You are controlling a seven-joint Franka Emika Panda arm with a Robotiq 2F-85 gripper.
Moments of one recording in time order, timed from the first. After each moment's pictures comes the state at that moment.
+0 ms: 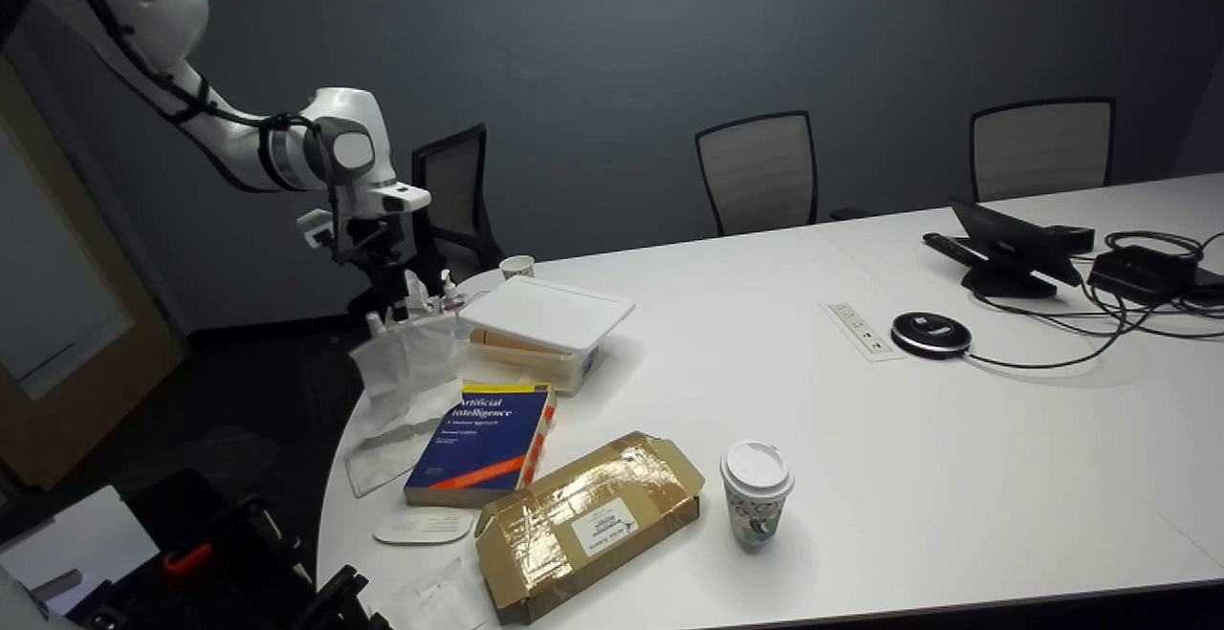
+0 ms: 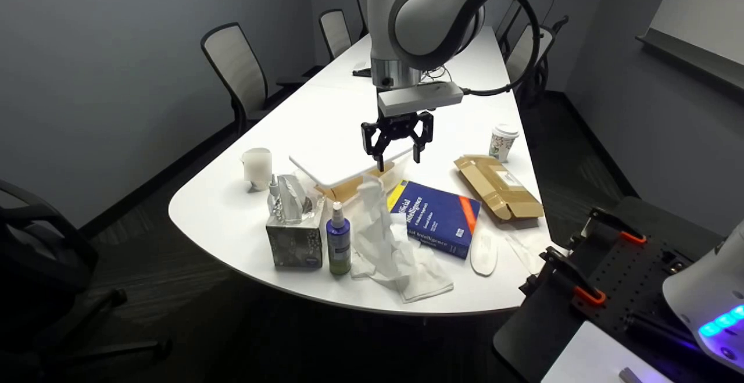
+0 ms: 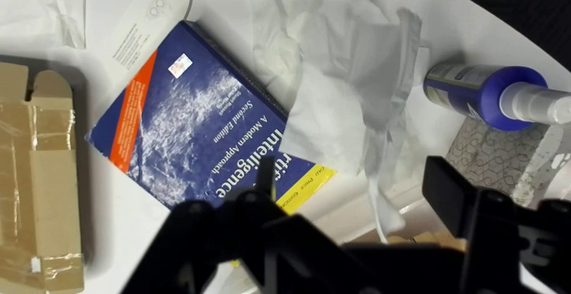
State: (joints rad) arm 0.28 0.36 0.07 -2.12 -0.04 2.37 0.73
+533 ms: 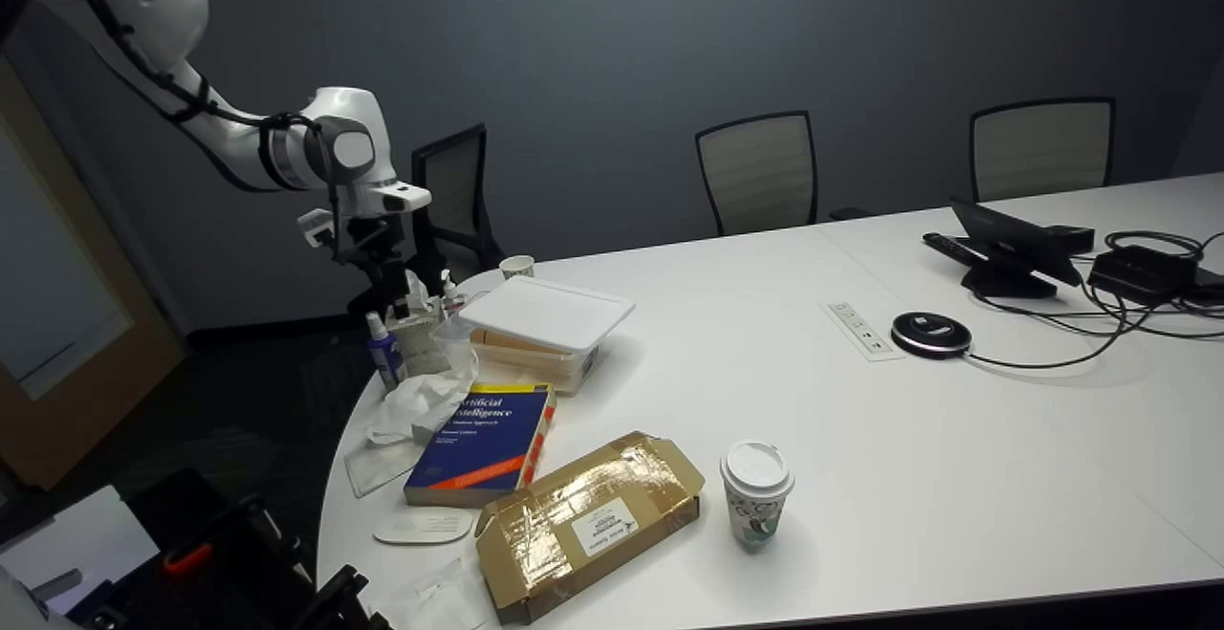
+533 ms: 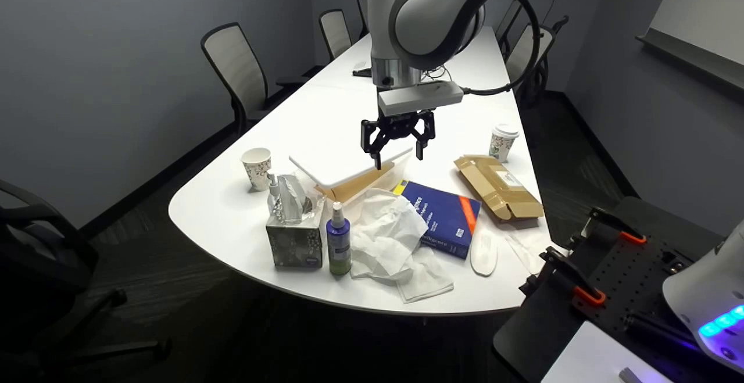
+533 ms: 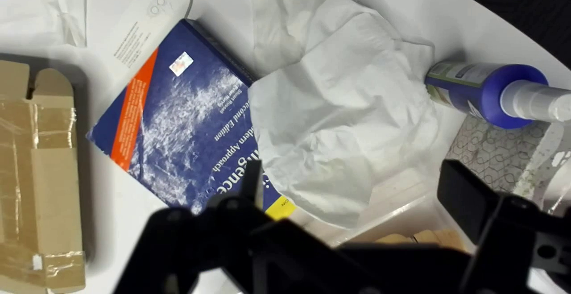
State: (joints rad) arm 0.28 0.36 0.07 -2.12 -0.04 2.37 0.73
